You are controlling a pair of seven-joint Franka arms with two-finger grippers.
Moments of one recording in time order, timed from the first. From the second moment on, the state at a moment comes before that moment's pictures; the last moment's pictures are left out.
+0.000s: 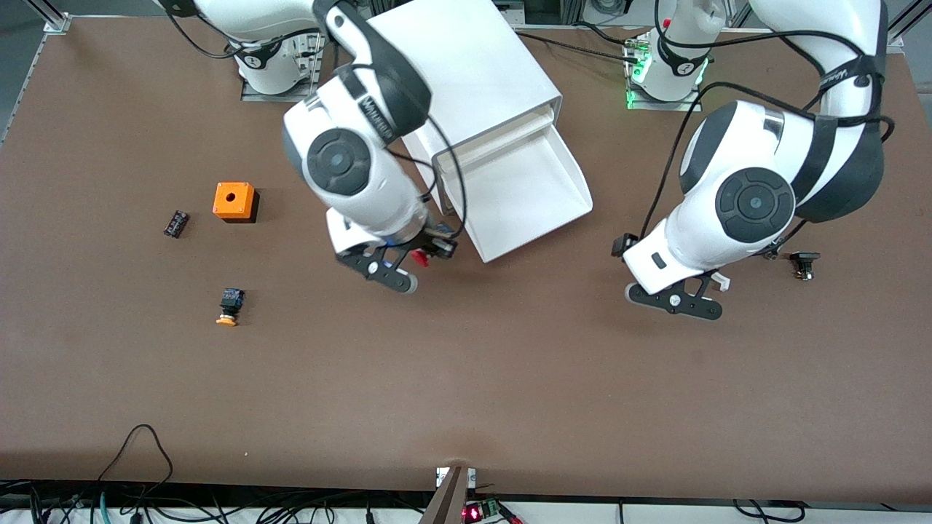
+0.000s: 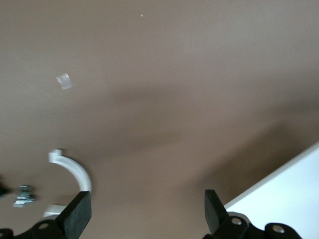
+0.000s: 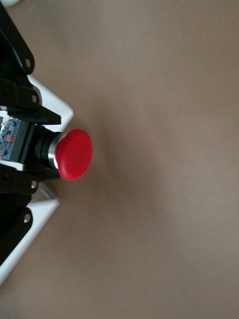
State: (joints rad) left arm -0.26 0.51 -0.09 -1.28 0.02 1.63 -0.21; right arm 0.56 0.73 0.00 -0.97 0.19 1.68 0.89
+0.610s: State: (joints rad) left arm -0.38 0.52 -0.11 -1.59 -0.01 2.03 -0.81; right arm 0.32 0.72 -0.09 -1.16 0.19 1.68 0.08
